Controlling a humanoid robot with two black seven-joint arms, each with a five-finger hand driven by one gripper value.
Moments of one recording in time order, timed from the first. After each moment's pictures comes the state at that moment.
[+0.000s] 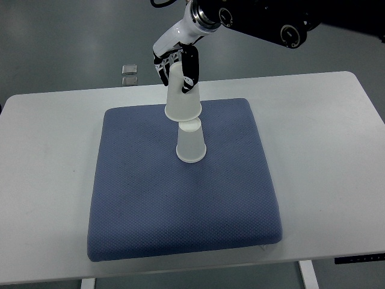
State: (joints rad) left arm -0.03 0.00 -0.04 -0.30 0.08 -0.06 0.09; right arm 1.95 0.00 -0.56 0.75 -0.79 0.61 0.16
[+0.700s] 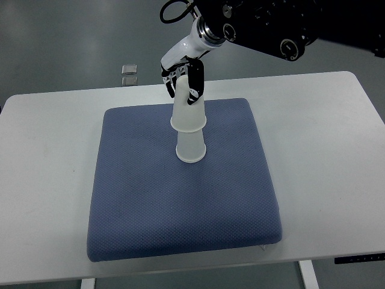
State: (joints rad) left arm -0.03 0.00 -0.04 -0.30 0.08 -0.06 0.09; right arm 1.89 0.00 -0.56 0.74 -0.79 0.61 0.15
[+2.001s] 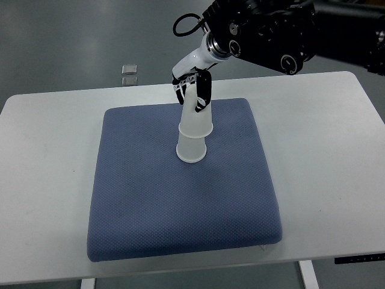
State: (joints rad) left arm -0.02 0.00 -0.04 -0.30 0.08 -0.06 0.09; right arm 1.81 0.00 -0.56 0.72 -0.79 0.57 0.12
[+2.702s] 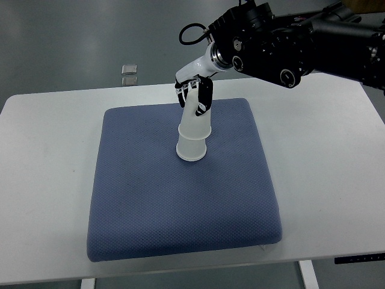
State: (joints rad) left arm -0.02 0.00 -0.04 -0.30 0.08 -0.06 0.09; right arm 1.73 0.00 -0.56 0.71 -0.79 0.48 0.10
